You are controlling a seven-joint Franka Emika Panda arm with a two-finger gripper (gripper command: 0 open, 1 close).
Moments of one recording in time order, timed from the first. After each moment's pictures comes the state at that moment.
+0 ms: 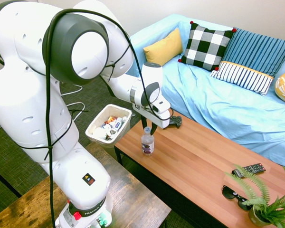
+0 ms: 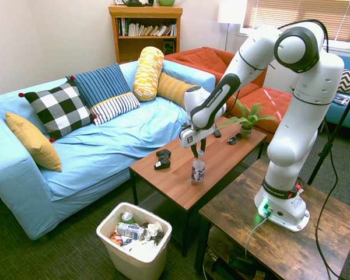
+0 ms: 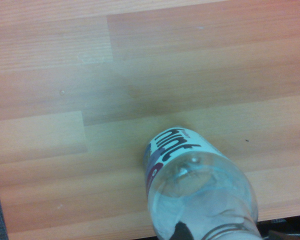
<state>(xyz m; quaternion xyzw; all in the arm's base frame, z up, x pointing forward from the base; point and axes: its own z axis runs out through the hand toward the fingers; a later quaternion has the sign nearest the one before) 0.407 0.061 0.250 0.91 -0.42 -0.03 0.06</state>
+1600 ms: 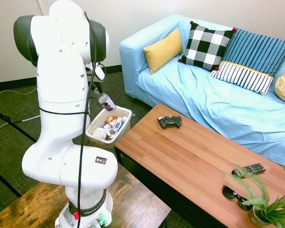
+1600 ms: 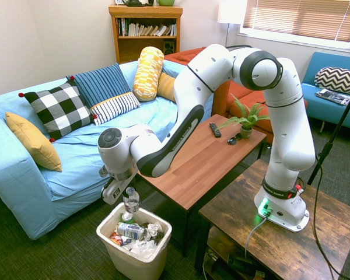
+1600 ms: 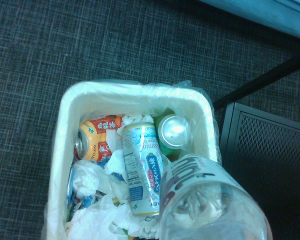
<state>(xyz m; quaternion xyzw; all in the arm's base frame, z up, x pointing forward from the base) 0.375 0.489 0.269 0.96 -0.24 0.14 0.06</state>
